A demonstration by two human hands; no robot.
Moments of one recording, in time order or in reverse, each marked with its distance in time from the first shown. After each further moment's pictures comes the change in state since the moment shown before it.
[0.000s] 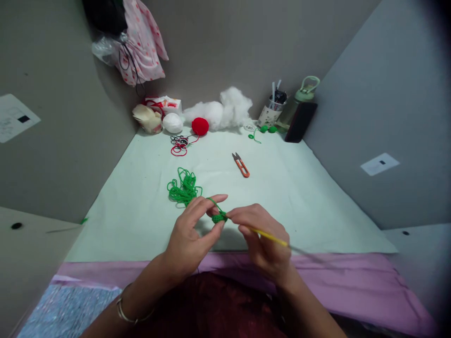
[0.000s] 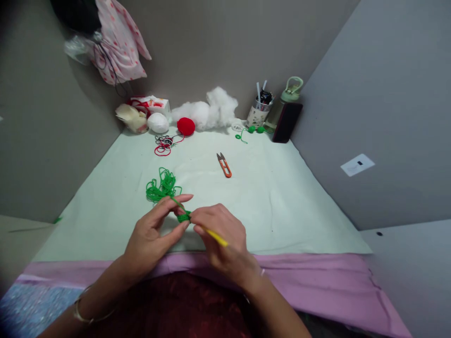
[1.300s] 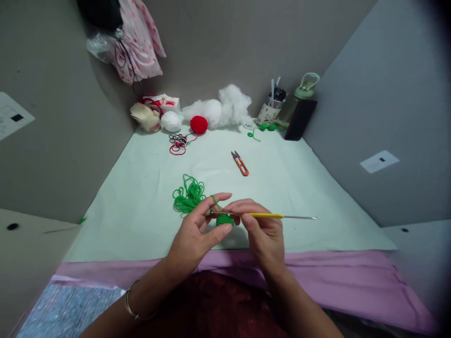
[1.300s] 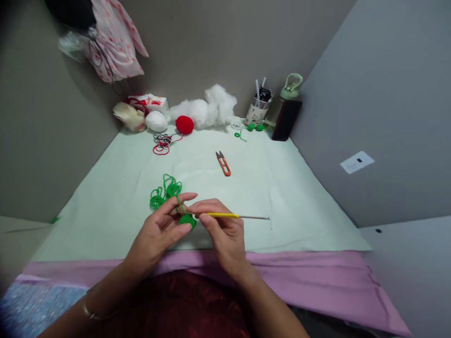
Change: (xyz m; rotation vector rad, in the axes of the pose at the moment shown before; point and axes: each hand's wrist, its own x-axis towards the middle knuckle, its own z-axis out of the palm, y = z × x) left_hand -0.006 -0.008 0.007 -0.516 -0.184 -0.273; right_hand -0.005 0.009 0.017 0.625 0.223 0.466
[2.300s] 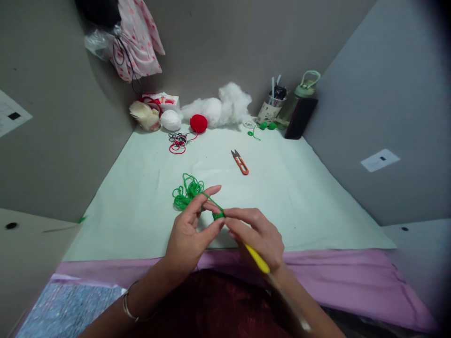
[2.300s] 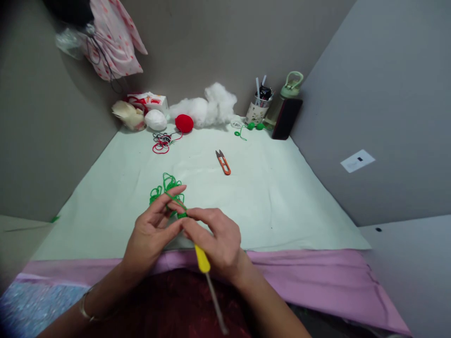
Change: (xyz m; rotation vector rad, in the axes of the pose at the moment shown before) left_hand 0.000 0.004 0.004 0.160 0.269 0.103; right_hand -0.013 0.001 -0.010 -0.698 -0.191 -0.503
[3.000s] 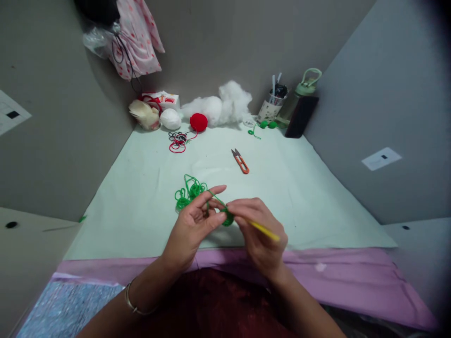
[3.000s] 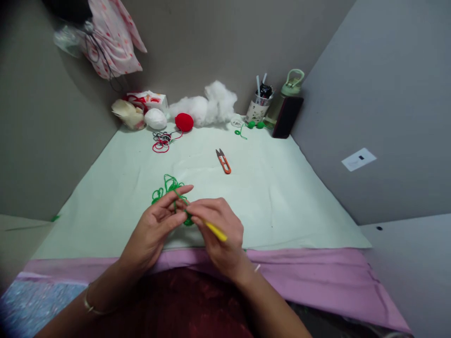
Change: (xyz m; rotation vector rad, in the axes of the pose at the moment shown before) left_hand 0.006 -0.002 -0.001 -0.265 -0.147 -0.156; right_hand 0.010 -0.008 0.007 0.249 0.157 0.245
